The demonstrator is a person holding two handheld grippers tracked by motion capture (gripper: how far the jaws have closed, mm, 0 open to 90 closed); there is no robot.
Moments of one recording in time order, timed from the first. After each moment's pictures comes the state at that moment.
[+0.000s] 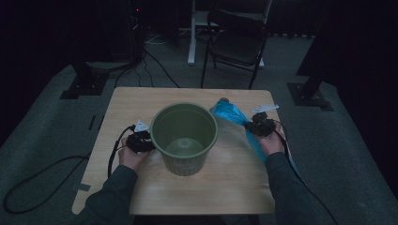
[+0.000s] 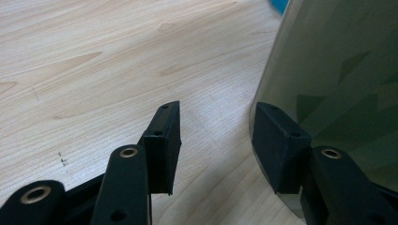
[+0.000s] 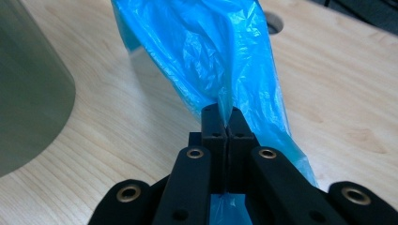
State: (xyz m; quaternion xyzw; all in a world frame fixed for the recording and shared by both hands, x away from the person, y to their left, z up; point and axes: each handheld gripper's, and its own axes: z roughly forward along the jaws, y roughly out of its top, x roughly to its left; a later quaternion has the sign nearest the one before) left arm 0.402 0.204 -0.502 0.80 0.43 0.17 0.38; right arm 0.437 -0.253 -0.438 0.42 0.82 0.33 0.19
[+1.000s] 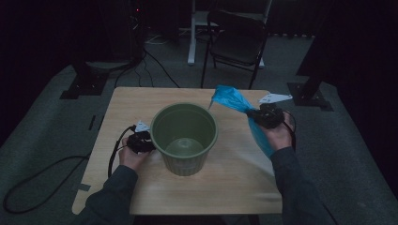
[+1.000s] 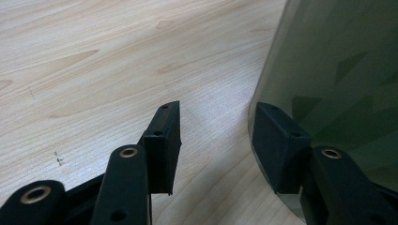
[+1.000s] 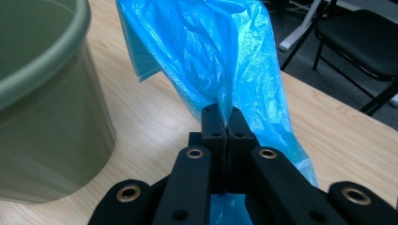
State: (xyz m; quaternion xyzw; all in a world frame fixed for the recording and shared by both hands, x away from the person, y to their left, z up) left arm 0.402 0.203 -0.504 0.80 0.43 0.16 0.38; right arm 0.411 -0.249 -0.363 0.37 0.81 0.39 0.23
